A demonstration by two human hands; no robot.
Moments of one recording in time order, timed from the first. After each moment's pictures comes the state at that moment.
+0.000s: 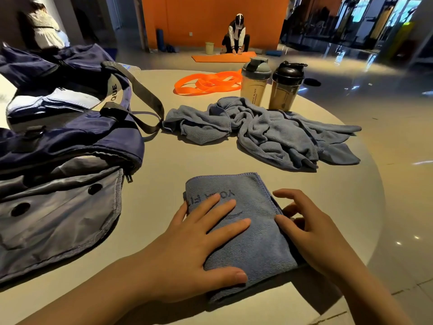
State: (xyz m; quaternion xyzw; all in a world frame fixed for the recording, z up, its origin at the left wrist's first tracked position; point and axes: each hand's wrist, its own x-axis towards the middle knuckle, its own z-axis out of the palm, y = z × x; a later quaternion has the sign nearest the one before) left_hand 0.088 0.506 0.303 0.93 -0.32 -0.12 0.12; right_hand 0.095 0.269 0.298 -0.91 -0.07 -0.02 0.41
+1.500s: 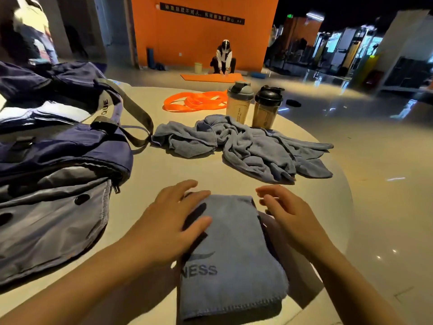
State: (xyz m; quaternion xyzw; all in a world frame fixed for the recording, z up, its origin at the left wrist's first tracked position) left_hand 0.112 0.512 0.312 0.96 -0.19 0.01 0.22; right_hand 0.121 0.268 0.308 -0.90 -0.05 -0.07 0.43
